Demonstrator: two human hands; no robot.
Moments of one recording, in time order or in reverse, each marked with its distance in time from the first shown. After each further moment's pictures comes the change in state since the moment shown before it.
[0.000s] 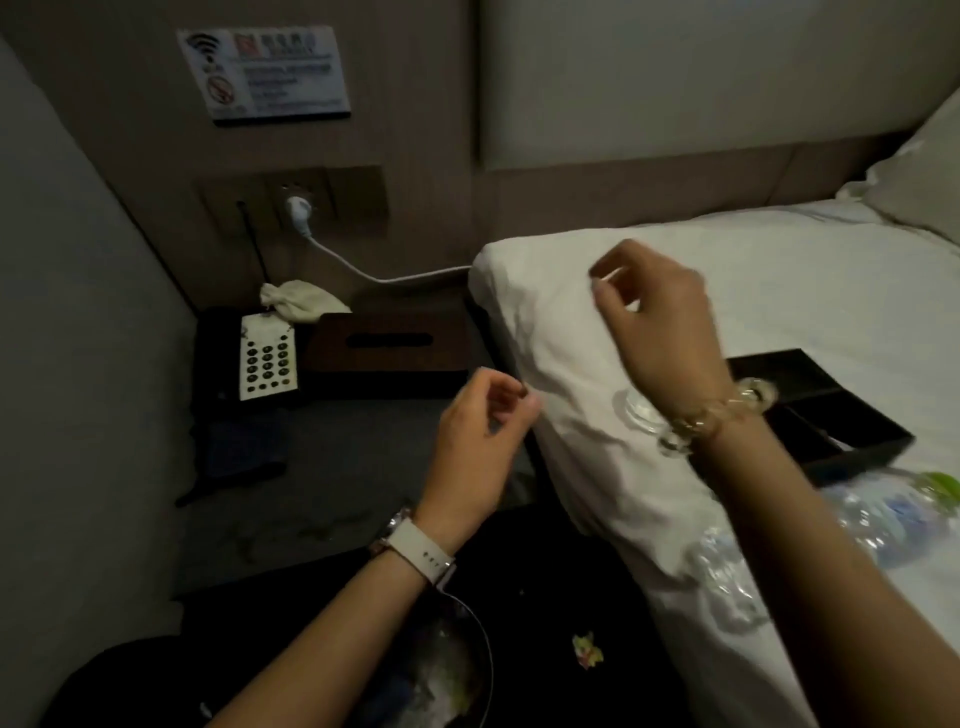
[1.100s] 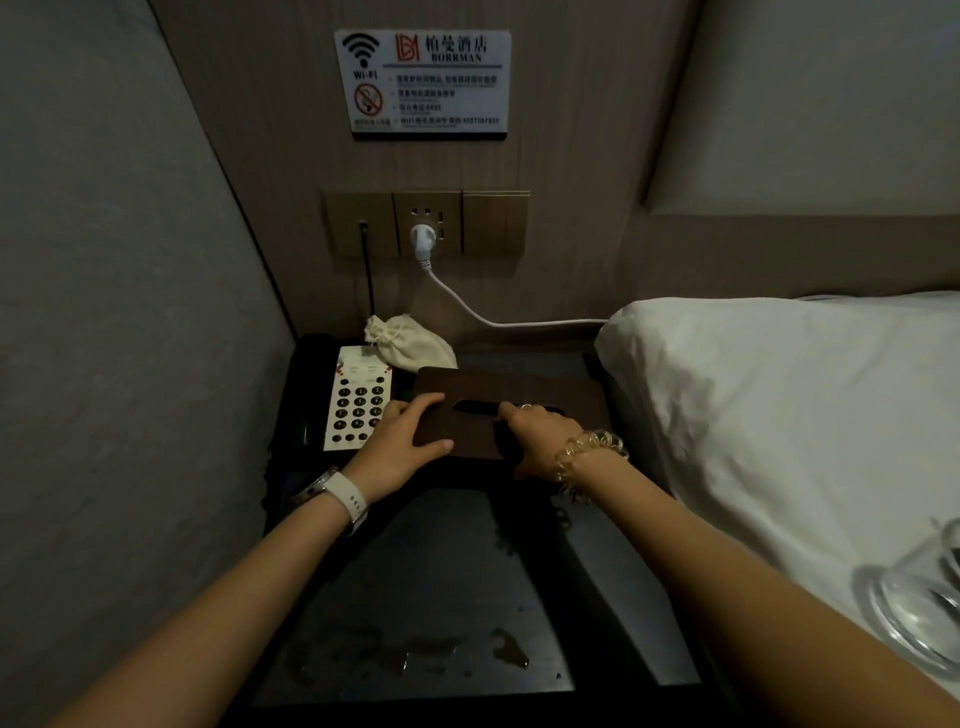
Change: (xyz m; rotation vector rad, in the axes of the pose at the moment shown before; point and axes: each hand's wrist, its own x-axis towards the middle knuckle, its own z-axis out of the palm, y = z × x) left_hand 0.144 -0.185 -0.179 0.492 -0.162 -0.309; right_hand 0.073 0.003 0.302 -0.398 -1.035 -0.305
